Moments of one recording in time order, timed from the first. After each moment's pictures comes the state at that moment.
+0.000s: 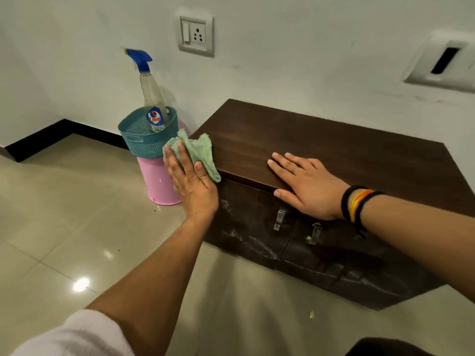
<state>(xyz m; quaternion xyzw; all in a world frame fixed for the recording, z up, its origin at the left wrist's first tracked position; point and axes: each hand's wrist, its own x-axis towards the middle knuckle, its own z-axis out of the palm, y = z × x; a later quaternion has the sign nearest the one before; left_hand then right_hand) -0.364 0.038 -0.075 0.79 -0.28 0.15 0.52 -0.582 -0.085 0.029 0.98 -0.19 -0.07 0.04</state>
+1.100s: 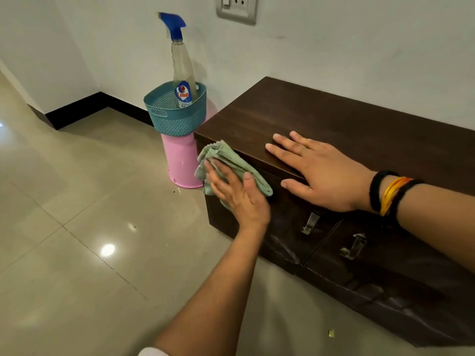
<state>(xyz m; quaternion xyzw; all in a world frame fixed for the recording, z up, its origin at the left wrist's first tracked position) -0.425 0.001 -0.127 0.77 -0.14 0.09 0.61 -0.527 -0.092 0.019 1.00 -0.08 -0.05 0.00</state>
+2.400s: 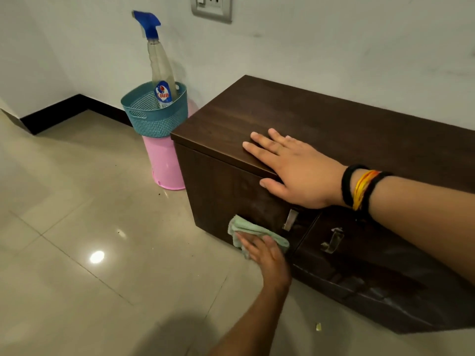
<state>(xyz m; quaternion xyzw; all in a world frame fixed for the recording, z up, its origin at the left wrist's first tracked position) -0.553 -0.001 -0.231 0.69 -0.05 -0.22 0.69 -0.529 -0.085 0.021 0.99 -0.08 -0.05 0.01</state>
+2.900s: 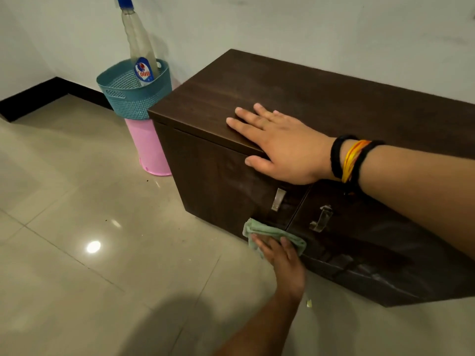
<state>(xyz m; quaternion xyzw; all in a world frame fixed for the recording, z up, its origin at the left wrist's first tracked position) -0.609 -0.007 -0.258 0.66 -0.10 -0.29 0.69 -0.528 -0.090 0.020 1.00 -0.08 -0.05 0.00</state>
